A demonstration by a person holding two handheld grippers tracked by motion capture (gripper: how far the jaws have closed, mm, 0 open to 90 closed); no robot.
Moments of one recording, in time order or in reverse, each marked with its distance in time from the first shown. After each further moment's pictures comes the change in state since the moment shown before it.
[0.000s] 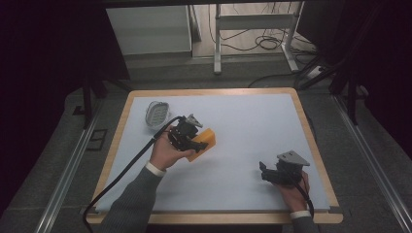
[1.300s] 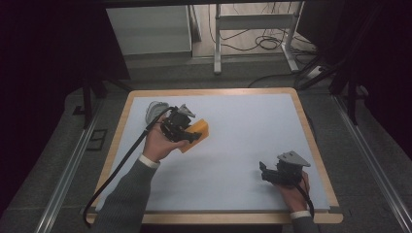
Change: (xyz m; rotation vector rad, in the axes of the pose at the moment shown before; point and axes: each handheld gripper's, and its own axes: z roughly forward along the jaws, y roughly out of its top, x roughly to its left) left arm 0.019 0.010 -0.023 -0.018 0.055 0.000; right arm 0.000 0.000 -0.001 -0.015 0.005 -0.002
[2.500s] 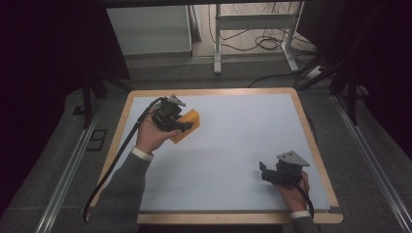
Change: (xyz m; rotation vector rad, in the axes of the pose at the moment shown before) left arm 0.032 0.003 -0.013 -0.017 0.062 -0.054; right arm 0.001 0.000 0.000 0.007 -0.007 -0.003
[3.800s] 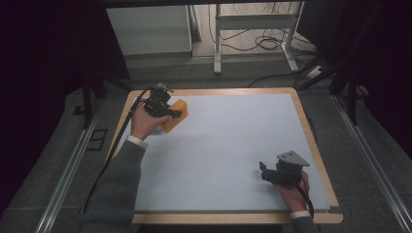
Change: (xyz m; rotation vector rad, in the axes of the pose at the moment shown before) left arm 0.060 0.003 0.014 0.037 0.044 -0.143; right arm 0.000 0.000 0.001 0.003 -0.006 0.001
